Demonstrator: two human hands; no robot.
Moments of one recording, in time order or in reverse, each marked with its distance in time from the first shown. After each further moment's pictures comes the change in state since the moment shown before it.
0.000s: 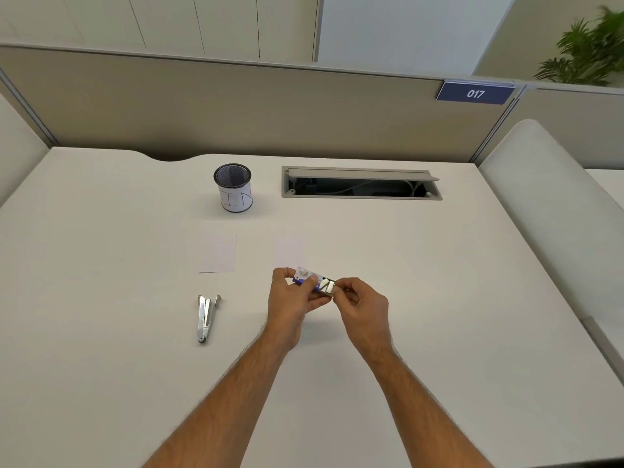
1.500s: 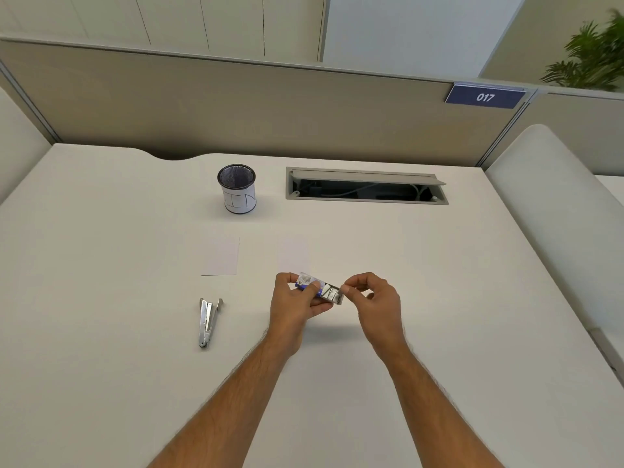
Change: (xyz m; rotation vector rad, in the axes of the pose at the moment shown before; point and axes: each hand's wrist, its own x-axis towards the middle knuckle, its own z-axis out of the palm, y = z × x) left_hand 0.007 0.000 -0.003 0.010 0.000 -0.016; right_hand 0.025 -0.003 -0.009 0.040 -0.018 0.034
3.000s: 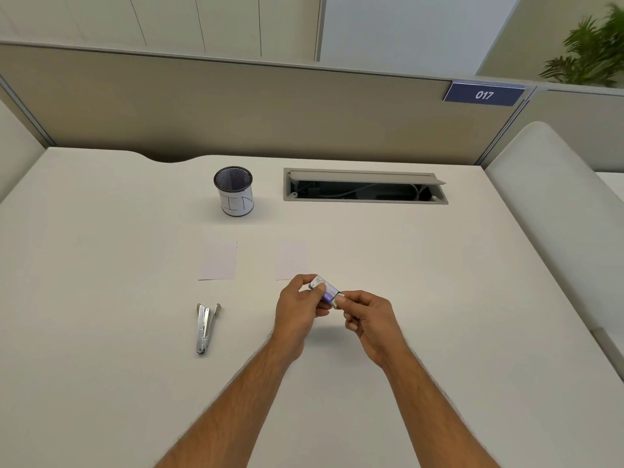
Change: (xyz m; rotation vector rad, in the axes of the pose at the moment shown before) left_hand 0.010 -0.011 0.003 0.198 -0.037 0.062; right_hand 0.006 0.020 0.001 0.500 -0.217 0.371
